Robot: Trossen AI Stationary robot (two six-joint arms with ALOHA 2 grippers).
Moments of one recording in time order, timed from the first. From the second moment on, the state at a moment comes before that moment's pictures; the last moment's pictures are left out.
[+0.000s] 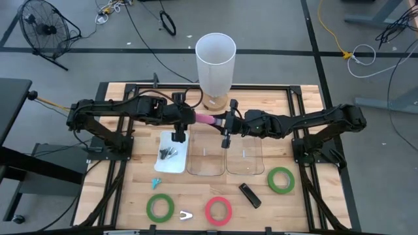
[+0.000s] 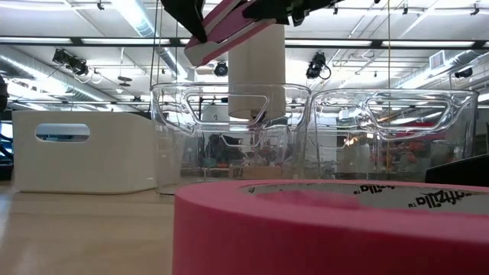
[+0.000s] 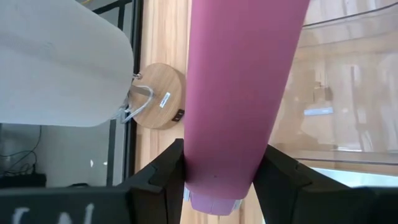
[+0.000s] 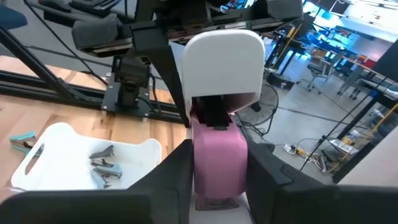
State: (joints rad) left arm -0.02 1.48 1.54 -1.01 -0.42 0.22; right arm 0.05 1.44 1.04 0.24 0.31 -0.30
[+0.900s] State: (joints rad) left arm -0.01 1.48 1.54 -1.13 -0.61 0.16; right arm 0.12 1.21 1.04 -0.50 0.35 0.03
